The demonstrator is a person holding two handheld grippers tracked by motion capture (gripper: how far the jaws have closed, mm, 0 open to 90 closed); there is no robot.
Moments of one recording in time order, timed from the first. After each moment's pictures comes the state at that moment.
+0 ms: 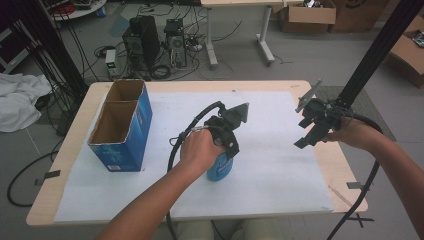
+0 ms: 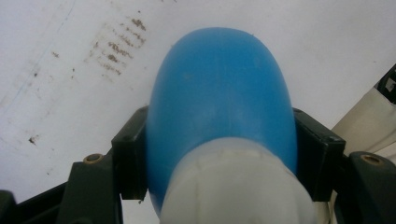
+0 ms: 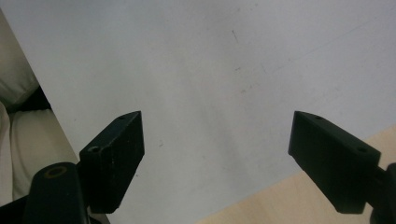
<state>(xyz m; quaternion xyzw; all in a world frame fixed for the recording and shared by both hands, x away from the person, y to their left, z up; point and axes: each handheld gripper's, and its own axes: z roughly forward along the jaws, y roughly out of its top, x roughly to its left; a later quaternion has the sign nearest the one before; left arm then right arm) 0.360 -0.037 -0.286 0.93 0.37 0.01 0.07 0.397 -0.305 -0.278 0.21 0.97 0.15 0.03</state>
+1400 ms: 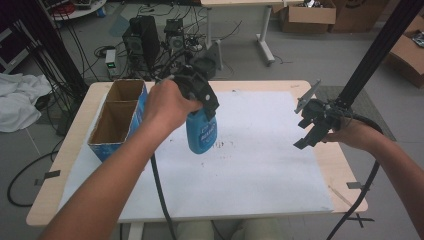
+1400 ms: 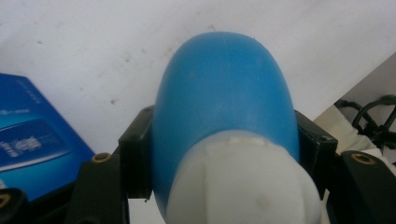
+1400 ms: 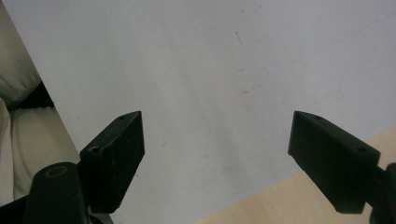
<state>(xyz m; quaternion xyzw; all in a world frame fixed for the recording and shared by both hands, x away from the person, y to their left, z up) 0.368 0.029 -0.145 0.88 0.45 0.04 0.12 0.393 -0.301 -0.274 0.20 0.97 0.14 0.03</state>
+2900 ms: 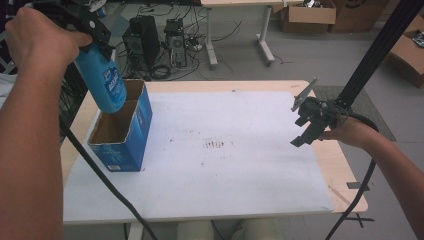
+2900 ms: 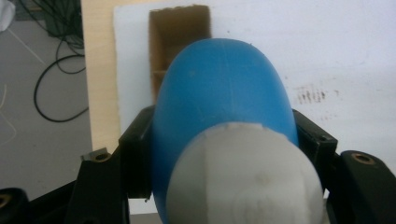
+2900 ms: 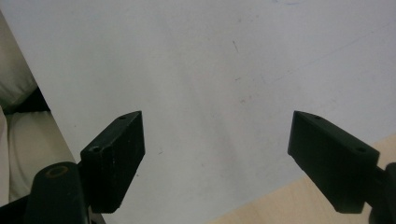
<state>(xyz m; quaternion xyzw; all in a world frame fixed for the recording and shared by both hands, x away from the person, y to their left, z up) 0.379 0.211 -0.046 0.71 0.68 0.13 0.11 0.399 -0.294 -0.274 0.20 0.97 0.14 0.03</state>
